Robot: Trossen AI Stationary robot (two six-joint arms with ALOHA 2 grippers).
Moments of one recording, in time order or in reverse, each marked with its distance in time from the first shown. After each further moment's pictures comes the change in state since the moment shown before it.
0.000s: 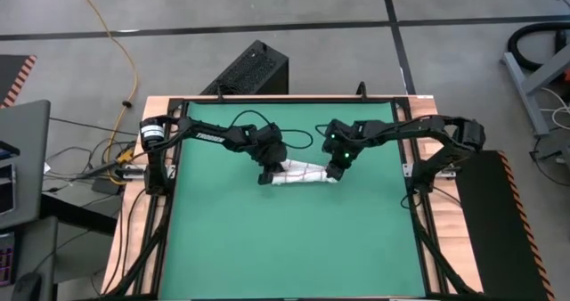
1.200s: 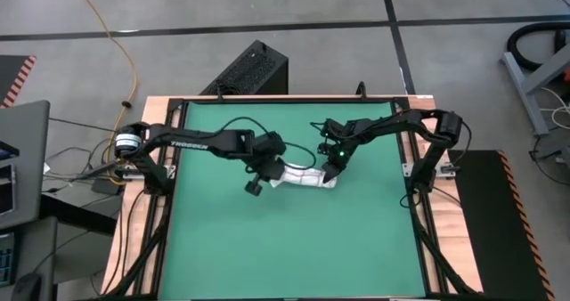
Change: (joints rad) left arm -0.189 -0.225 0.170 -0.293 -0.213 0.284; right arm -0.063 0.243 0.000 0.094 -0.248 -0.028
